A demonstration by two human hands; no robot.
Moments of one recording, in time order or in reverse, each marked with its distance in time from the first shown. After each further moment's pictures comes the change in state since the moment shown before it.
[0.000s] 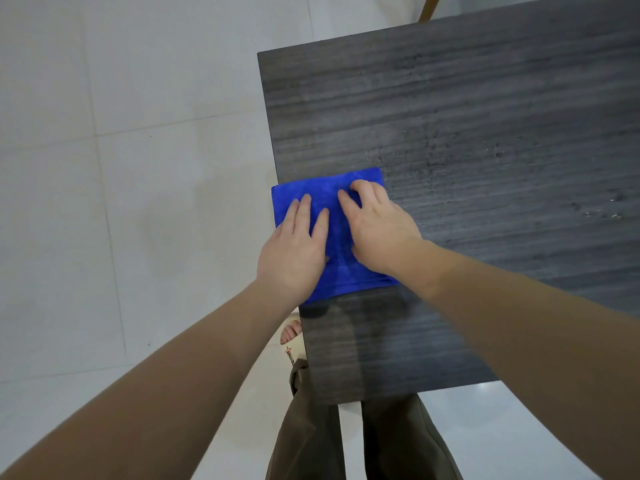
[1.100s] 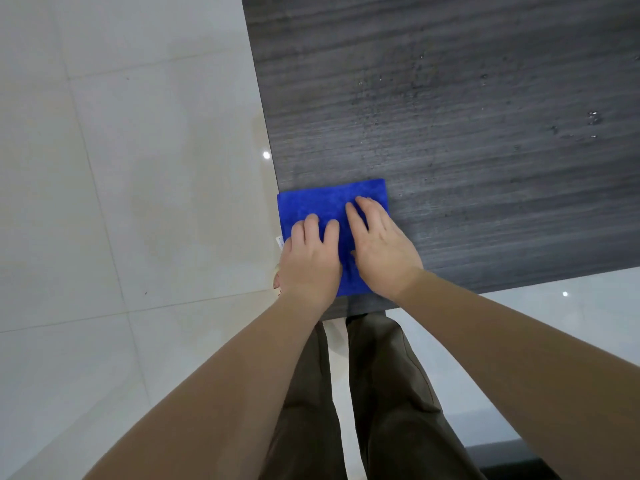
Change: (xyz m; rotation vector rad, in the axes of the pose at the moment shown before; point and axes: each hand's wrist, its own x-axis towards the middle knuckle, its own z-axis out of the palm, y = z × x) left_hand -0.102 0.072 0.072 -0.066 0.245 -0.094; right_hand -0.127 -0.028 0.087 0.172 0.039 0.046
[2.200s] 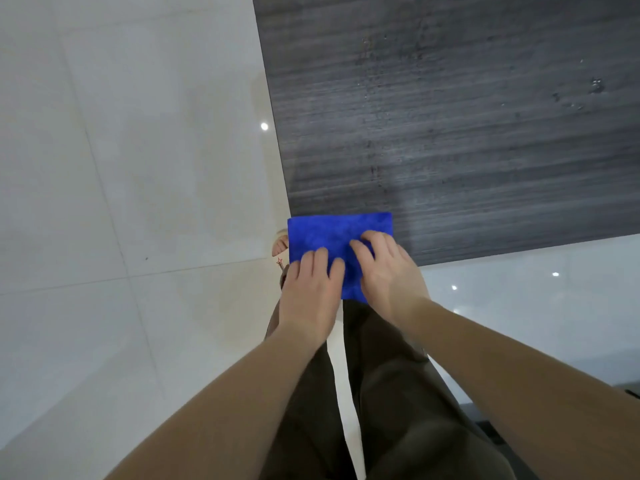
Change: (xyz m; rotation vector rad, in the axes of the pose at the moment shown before) left_hand -0.099 0.017 -0.022 0.013 -0.312 0.096; right_hand -0.093 -0.016 0.020 -0.014 0.016 -0.046
